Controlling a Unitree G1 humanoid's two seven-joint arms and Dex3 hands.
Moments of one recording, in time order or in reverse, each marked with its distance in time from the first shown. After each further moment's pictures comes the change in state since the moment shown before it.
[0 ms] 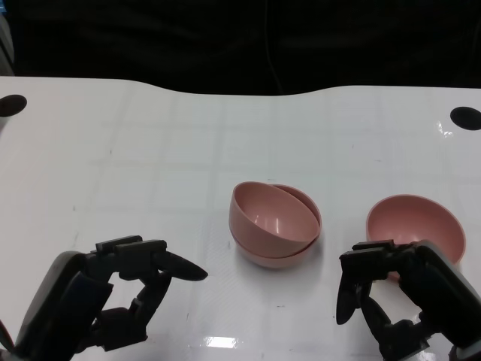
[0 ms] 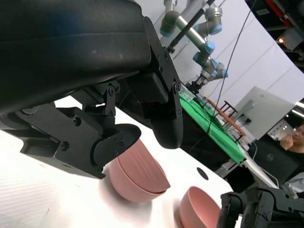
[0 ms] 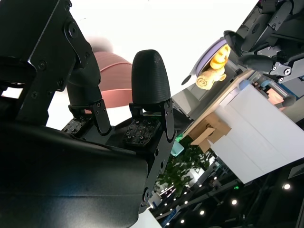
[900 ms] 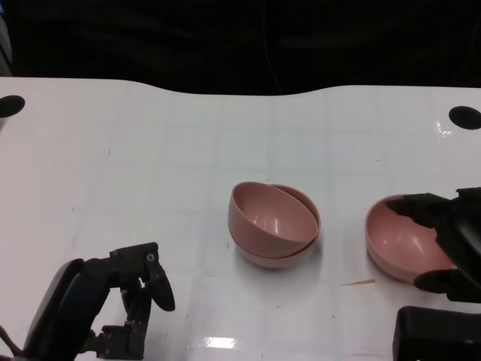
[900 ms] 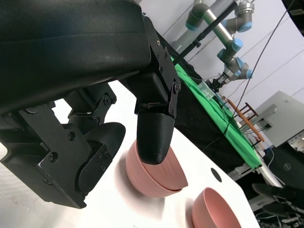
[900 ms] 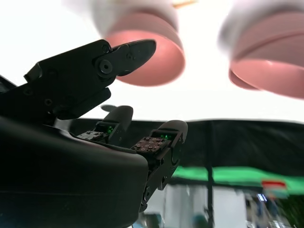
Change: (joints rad) left arm -0.034 -0.069 0.018 0.153 -0.008 -0.014 -0.019; right arm 0.042 -0.085 -0.081 -0.558 -0.745 0.830 0.306
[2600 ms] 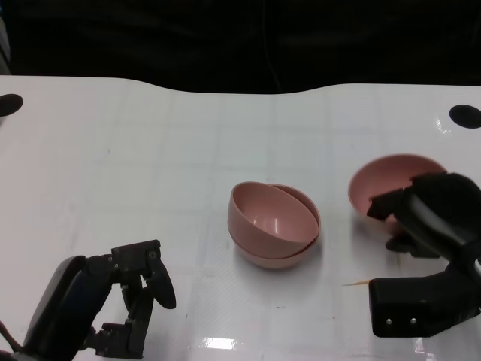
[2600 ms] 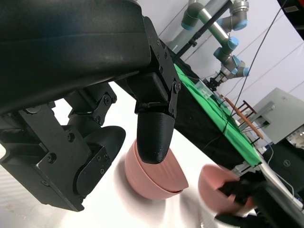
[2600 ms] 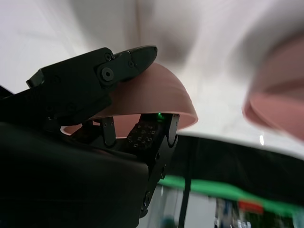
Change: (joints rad) left arm -0.009 -0.006 0.015 0.003 0.020 -0.017 -0.013; right arm -0.406 -0.103 0.287 0.758 0.096 -0.241 -0.606
